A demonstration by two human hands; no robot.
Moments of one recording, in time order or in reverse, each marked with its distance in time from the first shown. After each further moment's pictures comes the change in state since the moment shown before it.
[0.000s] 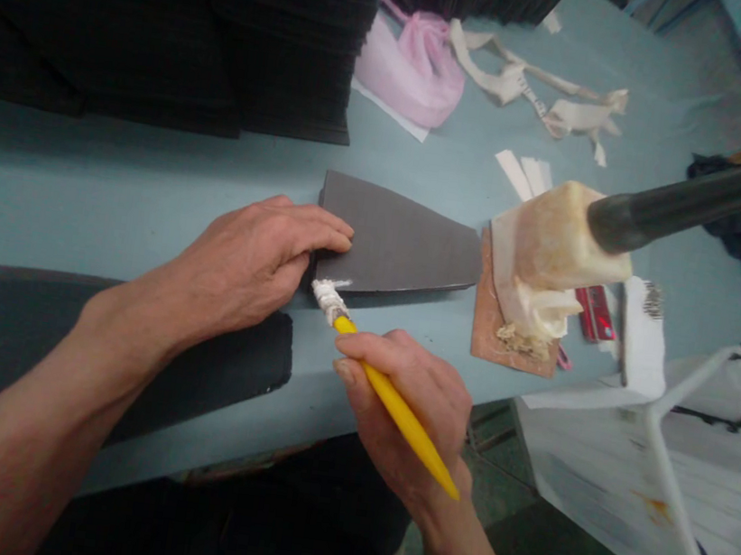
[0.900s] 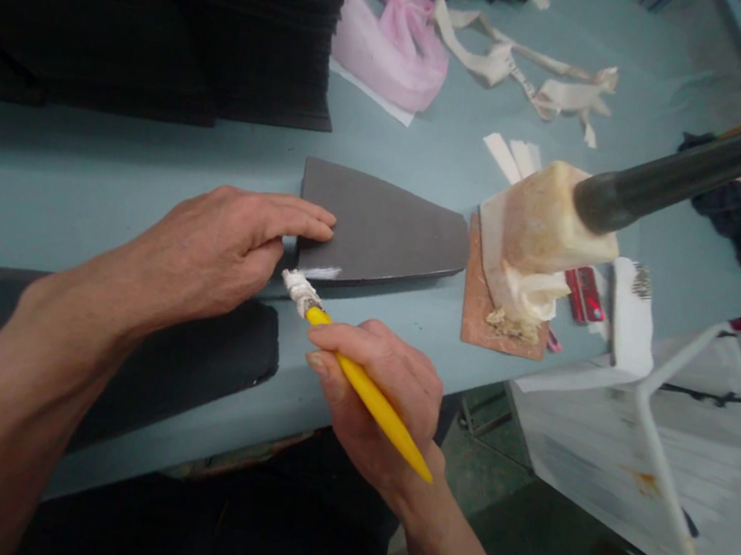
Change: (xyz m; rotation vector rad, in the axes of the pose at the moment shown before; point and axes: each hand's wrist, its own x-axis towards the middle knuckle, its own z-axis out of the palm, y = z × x) left_hand 0.004 0.001 -0.008 0.040 -0.104 -0.129; right_hand -0.004 -0.004 0.012 0.092 0.094 0.005
